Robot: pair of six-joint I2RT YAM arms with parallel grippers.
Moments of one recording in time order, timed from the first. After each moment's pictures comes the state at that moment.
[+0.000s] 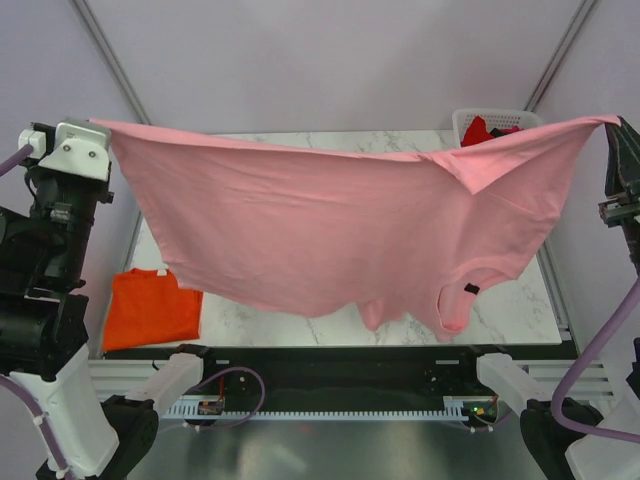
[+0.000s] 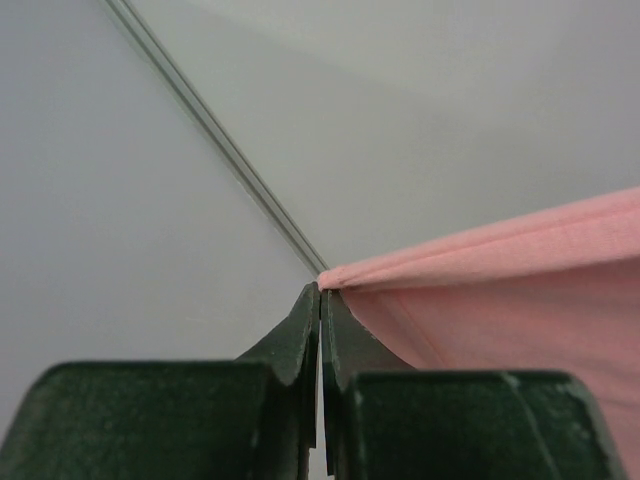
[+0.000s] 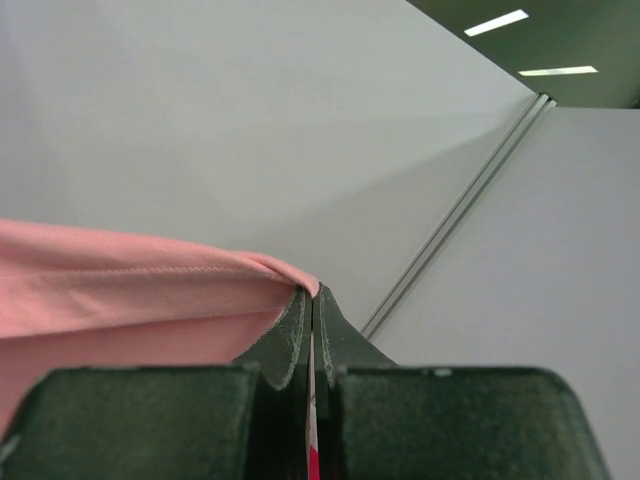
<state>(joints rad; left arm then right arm) -0.13 0.98 2.02 -0.77 -0.07 0.58 0.05 0.99 2.26 -0.83 -0.18 -0.50</state>
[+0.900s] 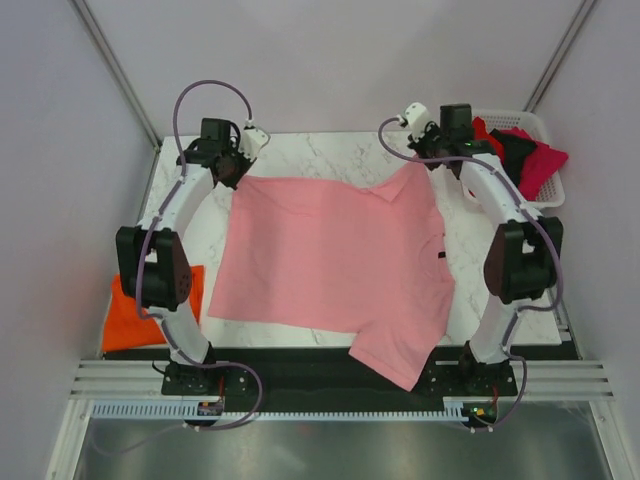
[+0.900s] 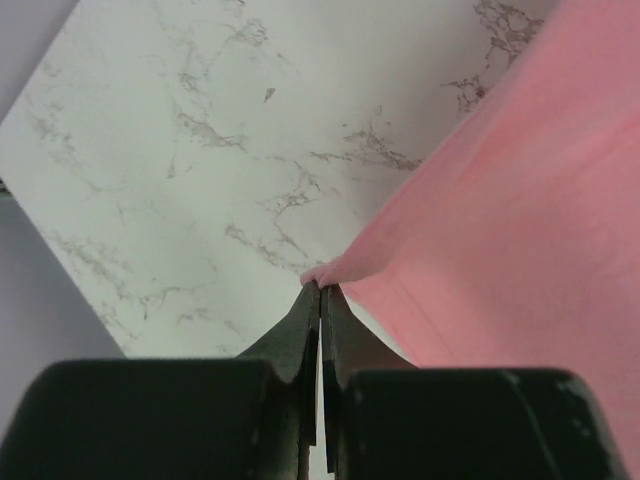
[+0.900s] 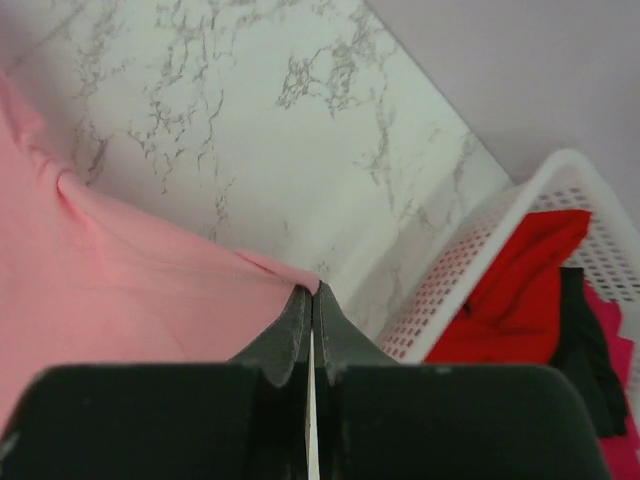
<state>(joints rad) -0.13 1.74 1.56 -0.59 0.06 0.62 0.11 1.78 1.63 -0.45 -0.21 -0.65</state>
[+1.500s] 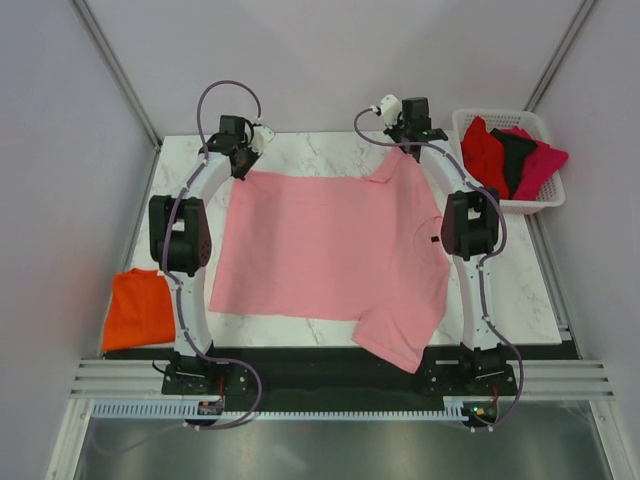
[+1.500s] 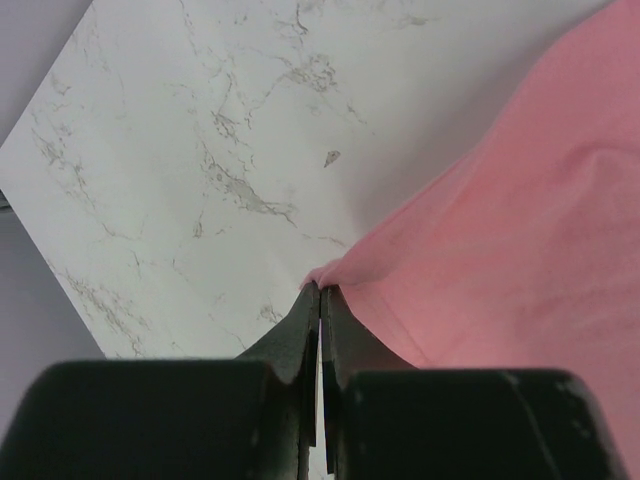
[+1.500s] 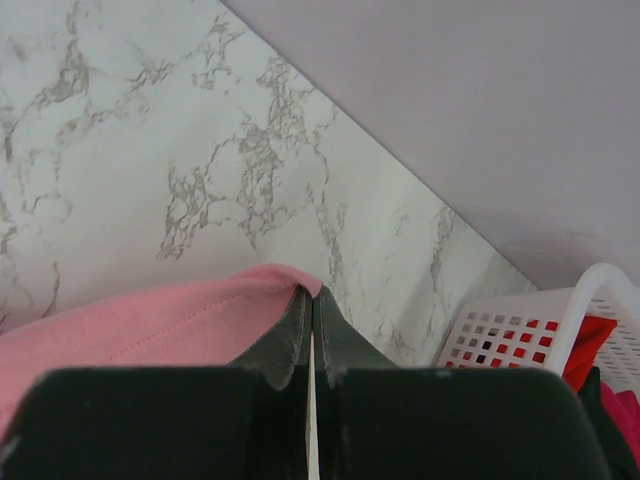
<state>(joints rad) -0.13 2.17 1.84 -0.50 -0.06 0.62 0.19 2.47 2.26 -0.40 0.09 -0.63</state>
